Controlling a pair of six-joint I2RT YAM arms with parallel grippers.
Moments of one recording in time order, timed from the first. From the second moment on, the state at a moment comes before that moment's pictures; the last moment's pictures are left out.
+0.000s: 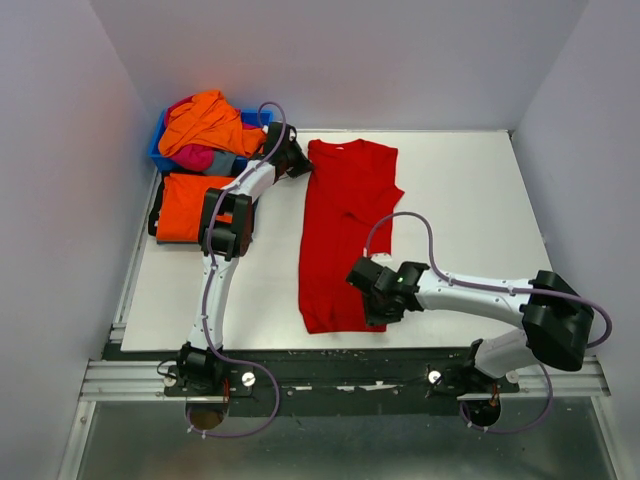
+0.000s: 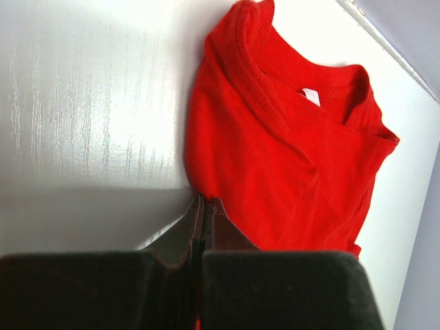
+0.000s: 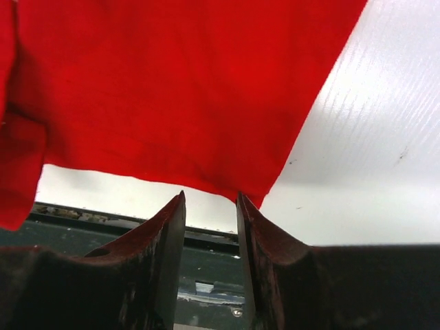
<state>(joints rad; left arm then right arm) -0.25 2.58 2.14 -0.19 0.24 -0.83 1.04 1.44 0.84 -0.72 0.17 0.87</state>
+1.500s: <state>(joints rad) -0.25 2.60 2.17 -0.22 0.25 -0.81 1.09 1.53 0.91 -0.81 0.26 0.86</state>
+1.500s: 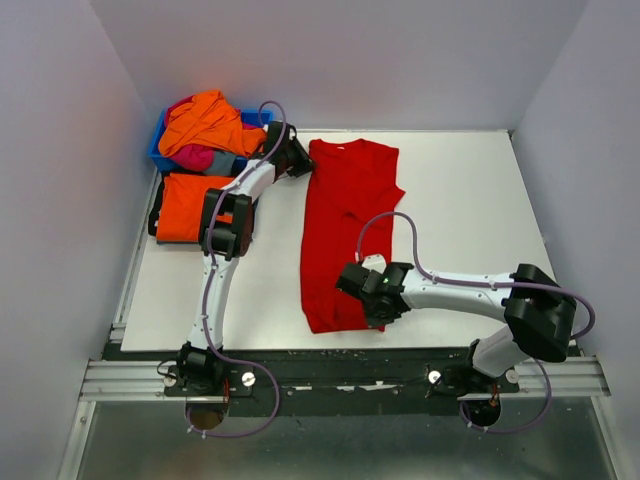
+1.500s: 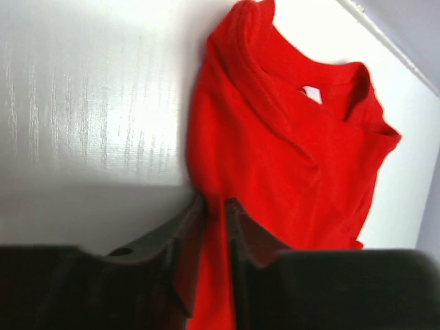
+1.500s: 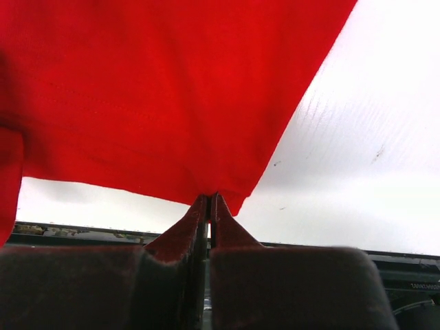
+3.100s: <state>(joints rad) -0.33 1.20 0.65 -0.15 0.16 -0.74 1.12 1.46 0.88 -0.33 0.07 0.92</state>
